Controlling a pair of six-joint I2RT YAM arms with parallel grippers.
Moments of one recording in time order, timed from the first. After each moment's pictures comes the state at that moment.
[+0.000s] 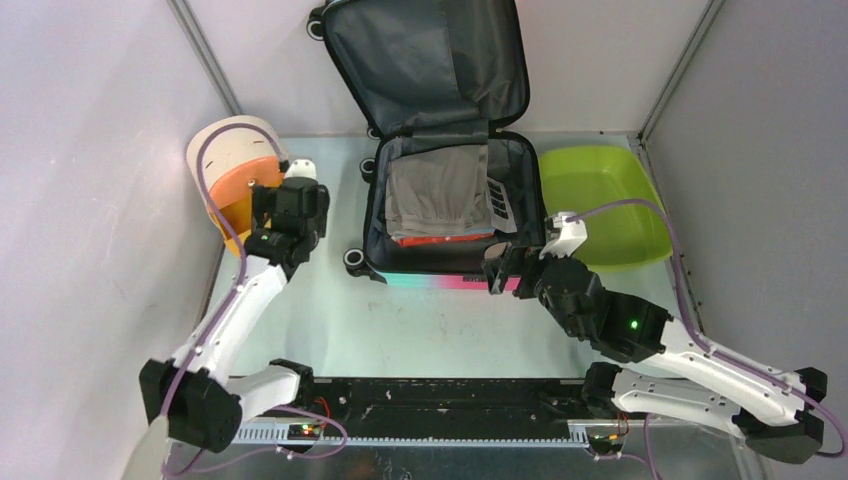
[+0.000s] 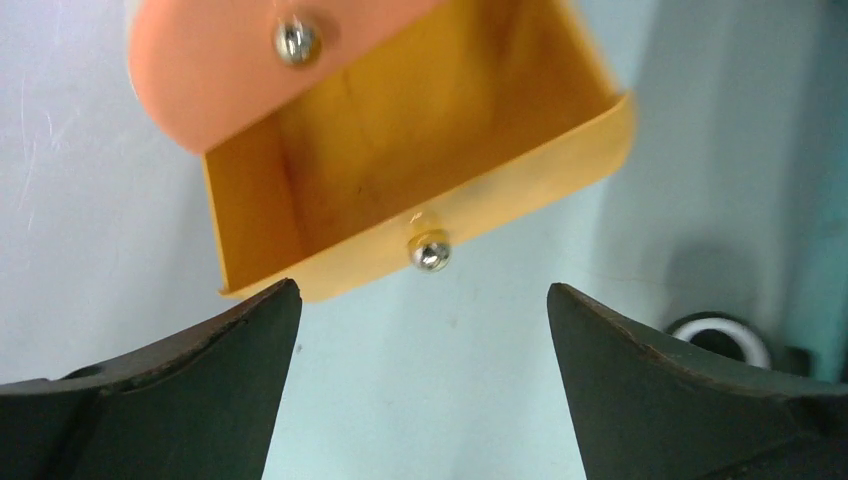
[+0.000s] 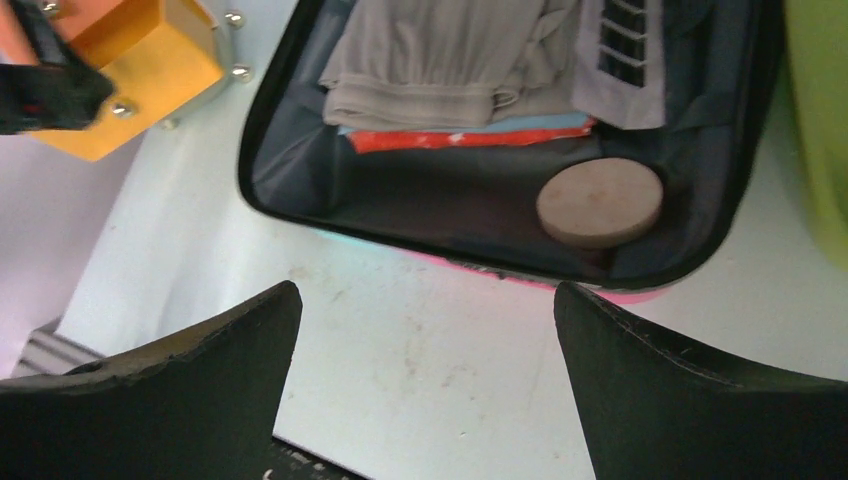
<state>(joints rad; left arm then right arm) -0.26 1.15 0.95 -0.47 -0.70 0.04 1.12 0.77 0.85 -0.48 0.65 0.69</state>
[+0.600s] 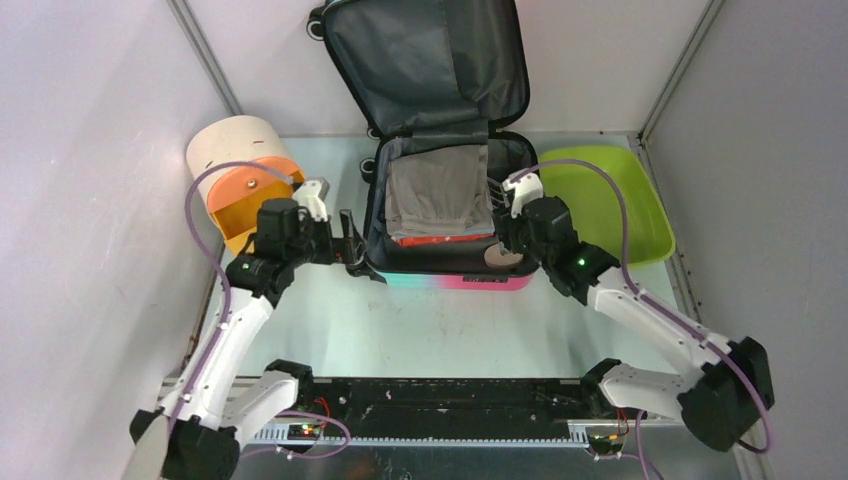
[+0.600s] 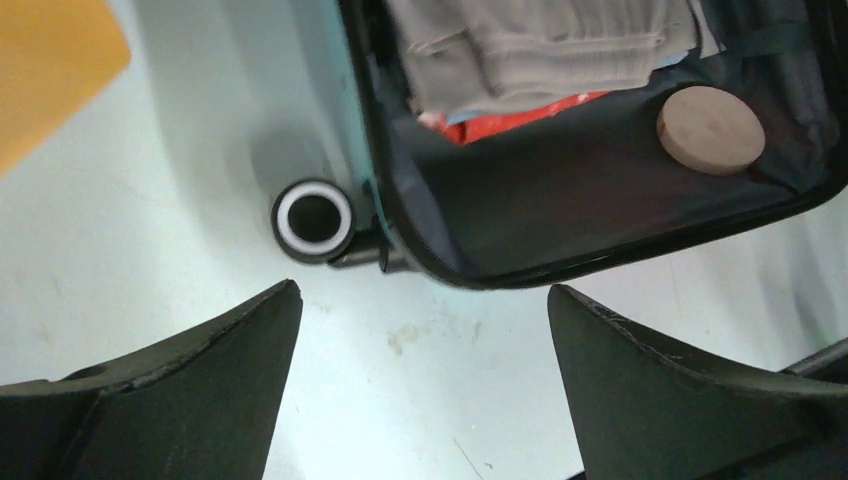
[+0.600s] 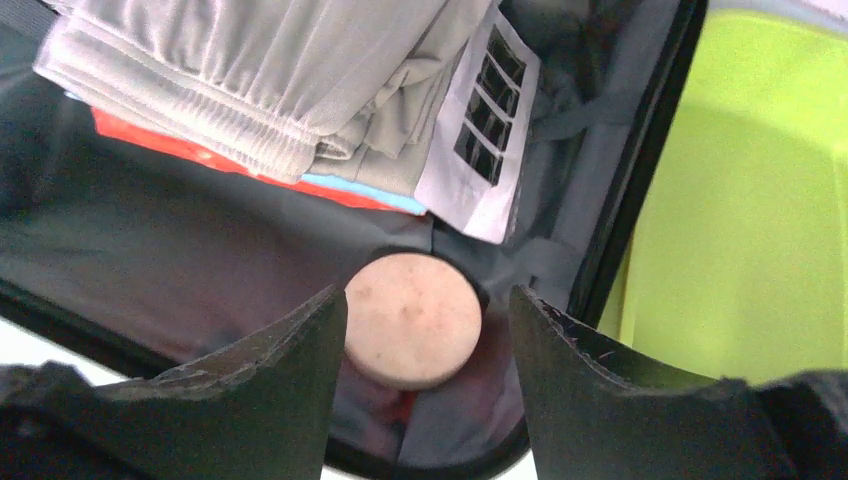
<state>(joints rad) -0.25 0.94 0.91 -0.56 0.16 -0.20 0.64 1.11 0.87 -0.23 0.27 0.07</state>
